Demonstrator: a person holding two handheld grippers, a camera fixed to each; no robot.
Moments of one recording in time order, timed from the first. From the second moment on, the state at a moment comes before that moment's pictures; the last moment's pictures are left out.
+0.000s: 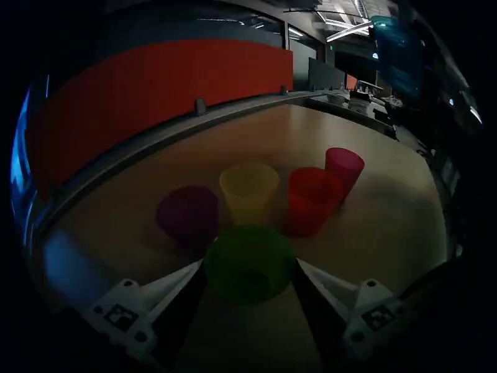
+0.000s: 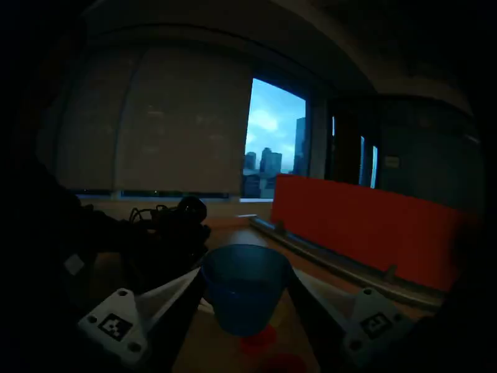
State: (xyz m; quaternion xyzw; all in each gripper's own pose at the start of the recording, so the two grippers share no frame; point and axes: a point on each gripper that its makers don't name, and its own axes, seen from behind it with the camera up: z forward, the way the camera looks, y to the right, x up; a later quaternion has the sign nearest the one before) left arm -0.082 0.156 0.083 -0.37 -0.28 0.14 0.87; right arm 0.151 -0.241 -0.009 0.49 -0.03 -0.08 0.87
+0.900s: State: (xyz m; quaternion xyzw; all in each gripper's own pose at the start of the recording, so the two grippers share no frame) left arm -0.006 0.159 0.064 -0.37 -0.22 0.09 0.90; right arm 0.157 -0.245 -0.017 0.49 -0.04 -0.09 0.87
